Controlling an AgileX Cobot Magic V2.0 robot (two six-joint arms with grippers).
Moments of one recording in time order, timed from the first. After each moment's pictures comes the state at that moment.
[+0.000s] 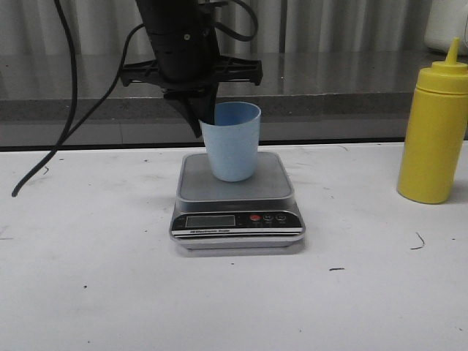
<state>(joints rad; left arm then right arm) -0.57 2.11 -1.87 0.08 0.99 -0.36 0.02 0.41 -0.55 -0.09 0.65 0.07</state>
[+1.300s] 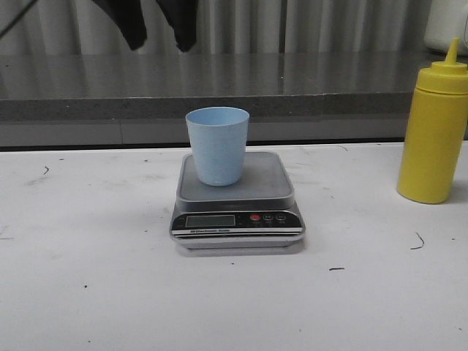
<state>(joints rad) -0.57 1.78 -1.77 0.11 1.13 -0.20 0.02 0.41 -0.55 -0.09 0.65 0.07</state>
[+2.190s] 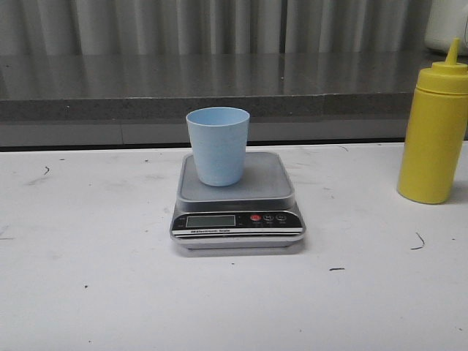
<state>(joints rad) -0.57 0.90 -0.93 0.12 1.00 -0.19 0.02 0.41 -0.55 -0.09 0.65 0.07</state>
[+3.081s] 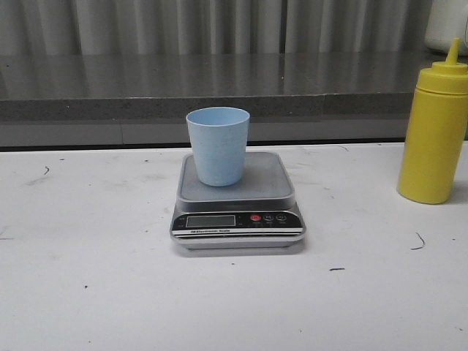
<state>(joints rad) -0.57 0.78 -0.78 0.12 1.00 -0.19 0.02 0.41 -0.55 -0.09 0.65 0.07</state>
